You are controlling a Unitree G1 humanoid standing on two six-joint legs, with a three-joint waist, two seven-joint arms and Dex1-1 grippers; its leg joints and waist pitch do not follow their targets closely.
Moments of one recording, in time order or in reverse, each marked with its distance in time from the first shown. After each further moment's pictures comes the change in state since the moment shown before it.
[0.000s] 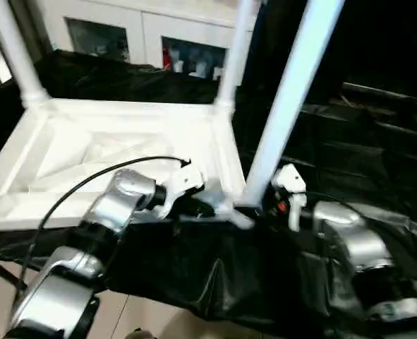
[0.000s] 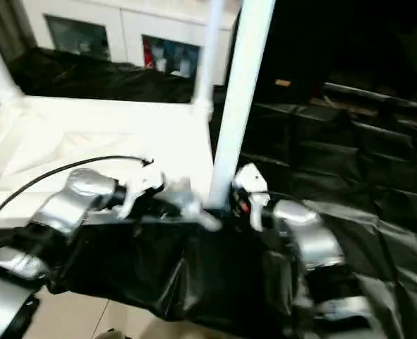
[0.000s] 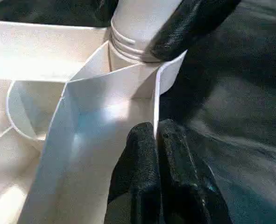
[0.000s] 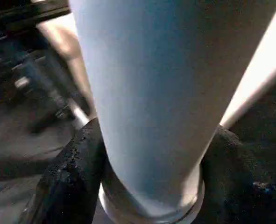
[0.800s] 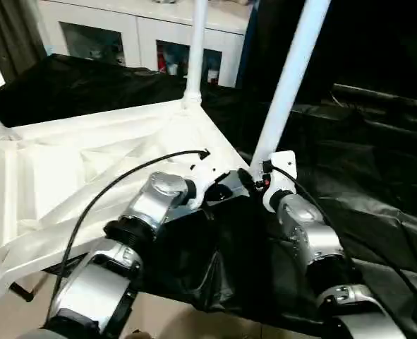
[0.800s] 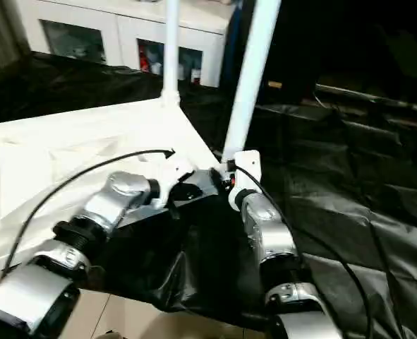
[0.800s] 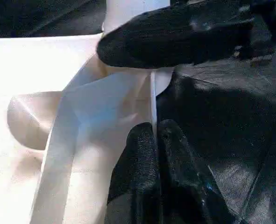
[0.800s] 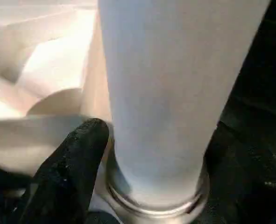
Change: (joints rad) left arm -0.072 -0.152 0.035 0.131 0.046 0.041 0.280; right arm -0.101 0.195 -0.128 0.171 -0.046 -0.024 -0.482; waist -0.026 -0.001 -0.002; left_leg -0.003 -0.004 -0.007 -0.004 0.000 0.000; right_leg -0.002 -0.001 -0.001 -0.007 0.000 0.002
